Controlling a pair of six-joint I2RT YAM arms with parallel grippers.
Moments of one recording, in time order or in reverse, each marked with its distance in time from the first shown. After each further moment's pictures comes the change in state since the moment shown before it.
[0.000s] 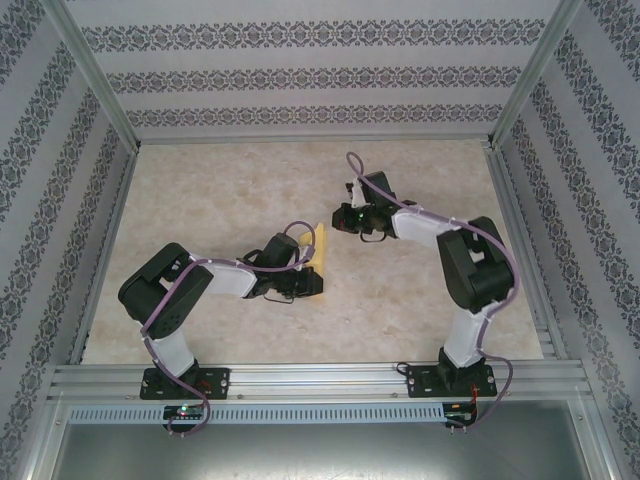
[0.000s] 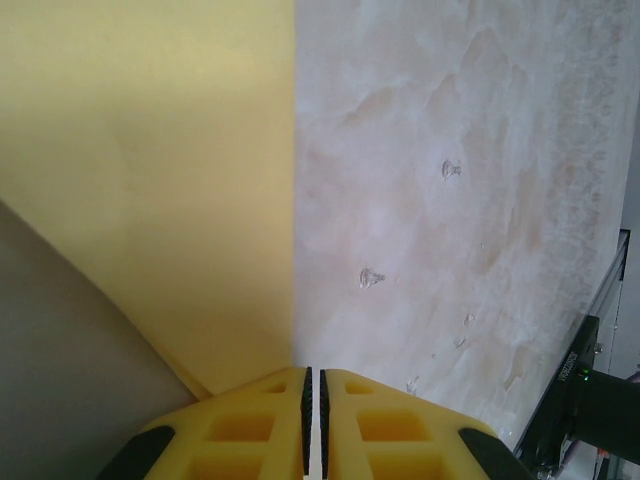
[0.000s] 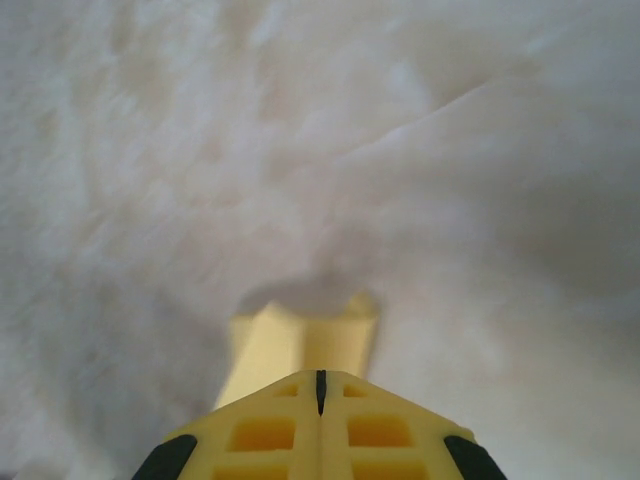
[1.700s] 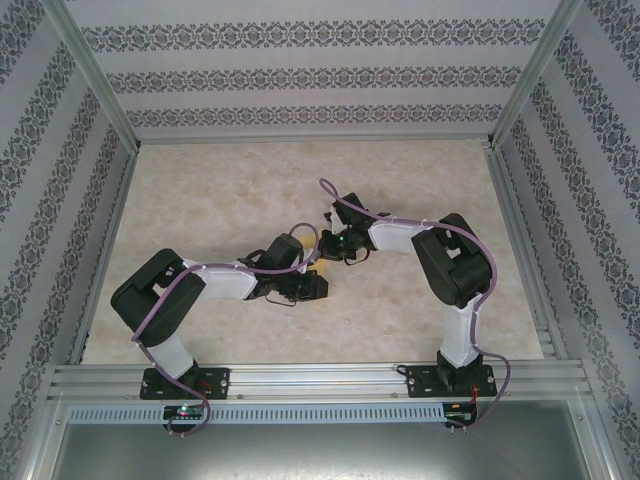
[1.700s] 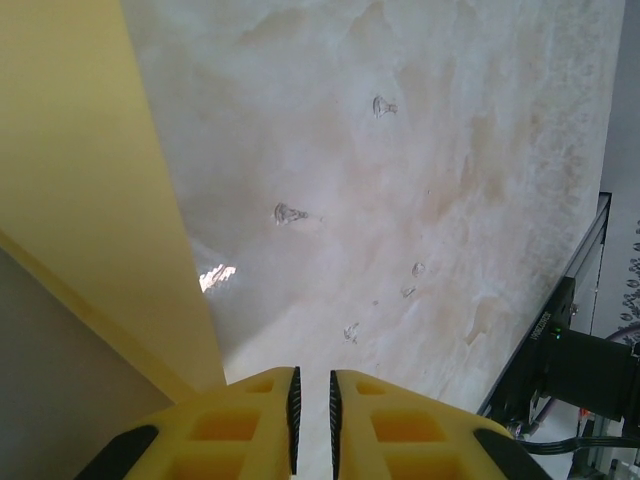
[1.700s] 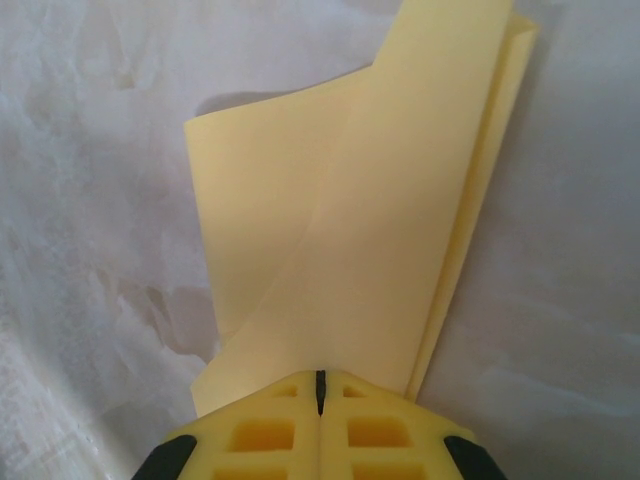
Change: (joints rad) left arm -0.043 -0.060 0.021 -0.086 0.024 -0.005; right arm 0.120 0.129 0.019 -0.108 -0.008 0.050
